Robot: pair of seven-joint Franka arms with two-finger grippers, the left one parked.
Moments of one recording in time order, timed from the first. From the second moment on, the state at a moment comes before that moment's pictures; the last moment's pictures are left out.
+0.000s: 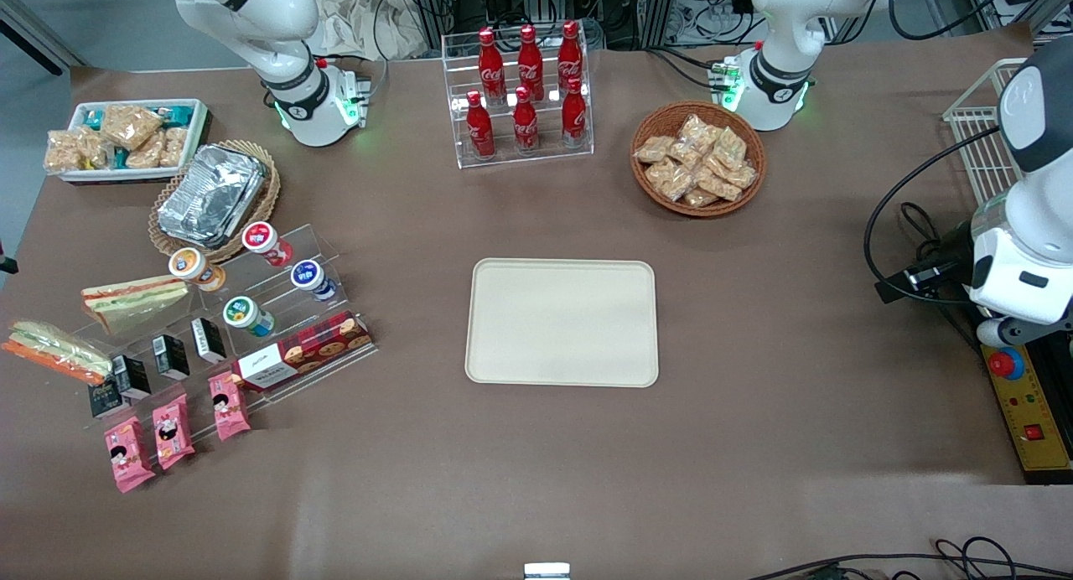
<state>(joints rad) -0.18 0.24 -0.29 -1.48 0.05 1.64 -0.99</state>
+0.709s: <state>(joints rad) -0.24 0.40 -0.29 -1.49 0.05 1.84 -1.46</state>
